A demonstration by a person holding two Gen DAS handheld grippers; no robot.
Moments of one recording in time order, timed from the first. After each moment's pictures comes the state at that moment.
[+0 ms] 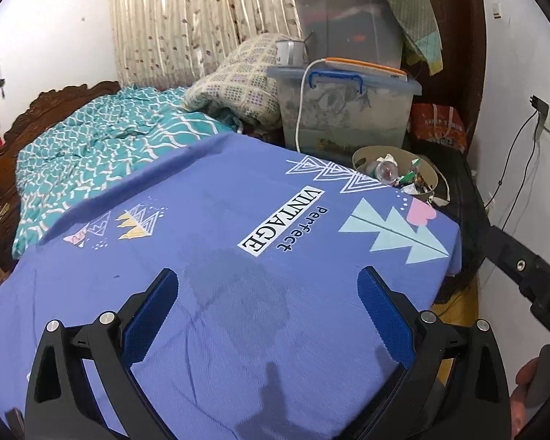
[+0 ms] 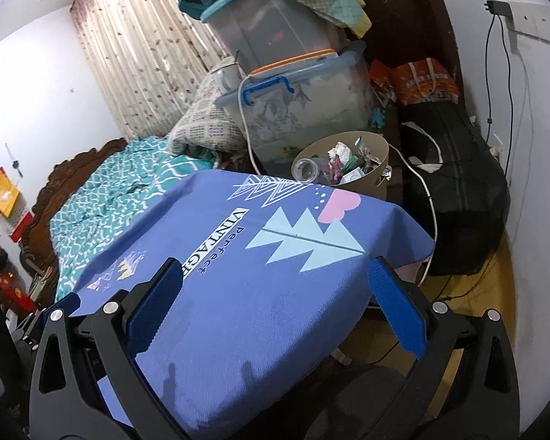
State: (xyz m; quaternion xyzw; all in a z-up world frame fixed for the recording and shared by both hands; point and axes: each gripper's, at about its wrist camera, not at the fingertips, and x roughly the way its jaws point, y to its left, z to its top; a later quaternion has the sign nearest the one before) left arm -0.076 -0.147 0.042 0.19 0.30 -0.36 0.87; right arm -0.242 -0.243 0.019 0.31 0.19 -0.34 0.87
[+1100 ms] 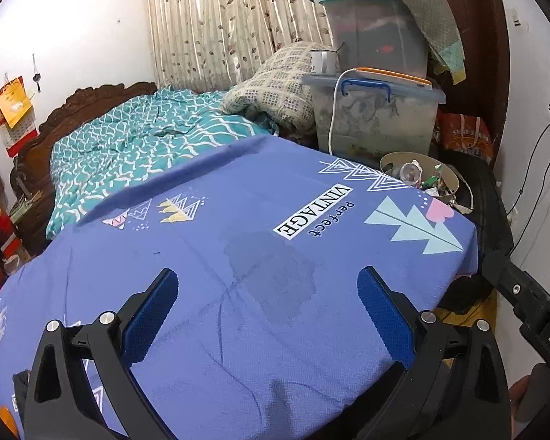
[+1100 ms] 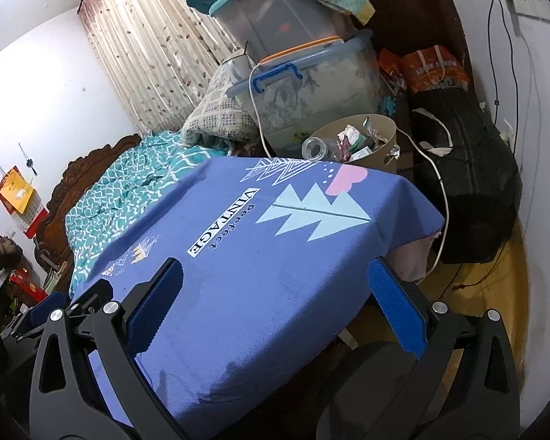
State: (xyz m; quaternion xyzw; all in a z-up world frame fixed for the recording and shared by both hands) left arm -0.100 -0.112 0.046 0.18 0.28 -0.29 0.90; right arm -0.259 -0.234 -0.010 0.33 0.19 -0.31 0.87
